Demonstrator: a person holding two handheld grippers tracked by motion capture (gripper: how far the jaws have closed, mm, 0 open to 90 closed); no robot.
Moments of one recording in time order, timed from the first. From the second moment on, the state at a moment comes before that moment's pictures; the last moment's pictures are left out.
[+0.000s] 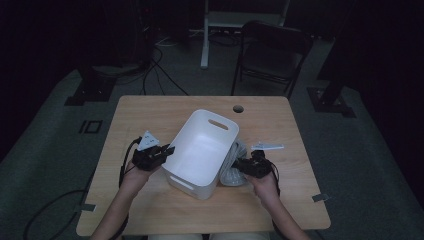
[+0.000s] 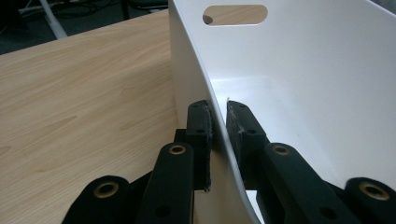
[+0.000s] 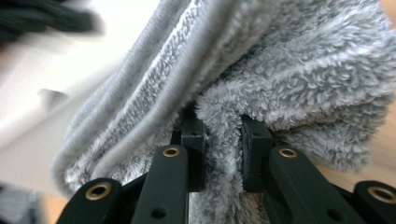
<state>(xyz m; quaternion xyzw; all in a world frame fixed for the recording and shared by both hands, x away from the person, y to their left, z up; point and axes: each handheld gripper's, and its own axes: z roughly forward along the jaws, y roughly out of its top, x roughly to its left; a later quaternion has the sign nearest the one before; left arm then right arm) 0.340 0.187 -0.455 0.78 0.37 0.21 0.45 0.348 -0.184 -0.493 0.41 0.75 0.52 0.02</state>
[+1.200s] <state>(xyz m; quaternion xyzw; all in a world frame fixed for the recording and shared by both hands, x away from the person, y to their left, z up) 0.339 0.181 -0.455 0.77 0.38 0.22 0.46 0.323 -0.193 -0.496 0.41 0.74 0.54 0.02</state>
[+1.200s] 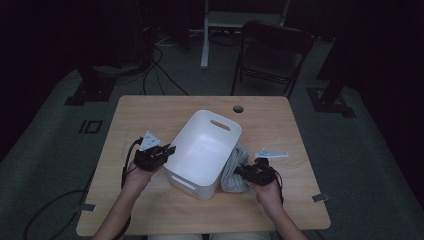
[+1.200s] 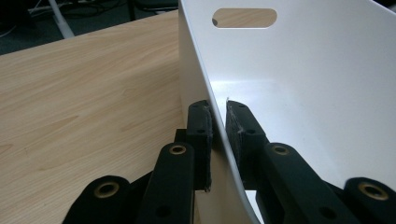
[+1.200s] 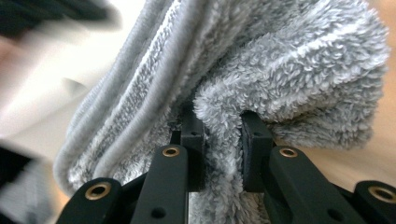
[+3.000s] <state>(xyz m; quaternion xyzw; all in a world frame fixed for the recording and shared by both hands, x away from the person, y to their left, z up) 0.337 0.178 -0.456 0.78 0.38 0.22 0.46 0.305 -0.158 -0.520 0.42 0.77 0.48 0.05</state>
